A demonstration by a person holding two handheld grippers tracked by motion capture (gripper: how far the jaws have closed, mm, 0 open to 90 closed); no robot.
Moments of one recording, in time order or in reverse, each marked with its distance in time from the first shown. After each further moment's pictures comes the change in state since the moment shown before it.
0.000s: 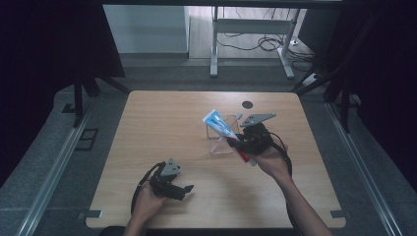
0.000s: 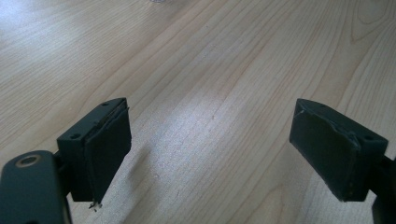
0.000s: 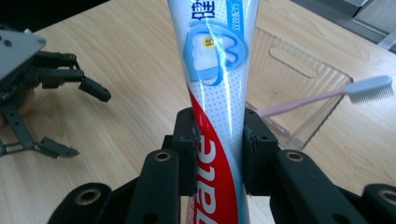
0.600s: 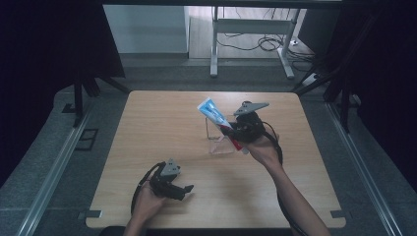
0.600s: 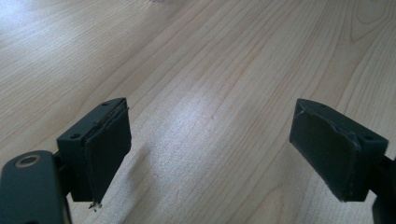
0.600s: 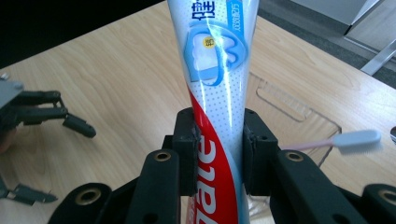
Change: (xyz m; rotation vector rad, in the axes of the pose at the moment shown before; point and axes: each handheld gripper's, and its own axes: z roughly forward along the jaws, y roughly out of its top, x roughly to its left) left arm 0.000 0.000 0.000 -0.001 -0.006 -0.004; right arm -0.013 0.026 0.020 -0.058 -0.012 0.003
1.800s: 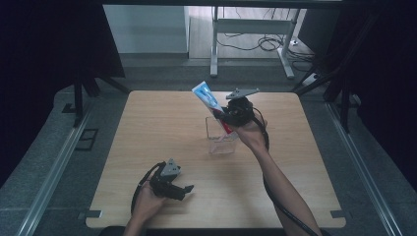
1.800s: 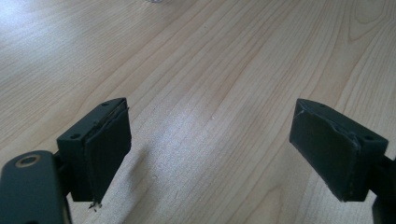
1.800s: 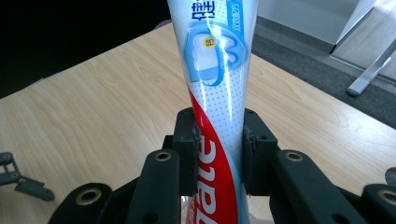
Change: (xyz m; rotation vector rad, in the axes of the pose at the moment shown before) left arm 0.000 0.000 0.000 0.000 -0.004 0.005; right arm -0.024 0.029 0.039 -0.083 -0.033 0.032
